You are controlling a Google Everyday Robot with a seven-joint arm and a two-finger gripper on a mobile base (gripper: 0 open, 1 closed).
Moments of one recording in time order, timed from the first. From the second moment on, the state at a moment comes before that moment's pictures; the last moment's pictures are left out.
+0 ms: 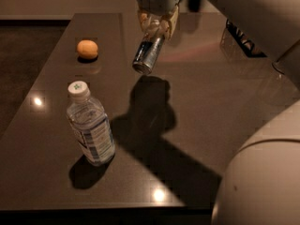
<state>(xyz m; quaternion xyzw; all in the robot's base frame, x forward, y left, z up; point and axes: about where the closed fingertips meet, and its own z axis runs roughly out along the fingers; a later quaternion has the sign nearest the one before) 0.654 -0.047 0.983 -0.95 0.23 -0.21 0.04</state>
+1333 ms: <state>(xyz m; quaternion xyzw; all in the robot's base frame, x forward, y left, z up) 0.688 -0.084 0.998 -0.93 0.12 -0.32 0.12</state>
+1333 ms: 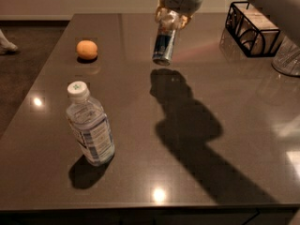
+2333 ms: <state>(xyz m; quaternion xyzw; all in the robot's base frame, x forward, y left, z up) 0.712 -0.074 1.025 -0.87 -0.05 -0.45 0.21</state>
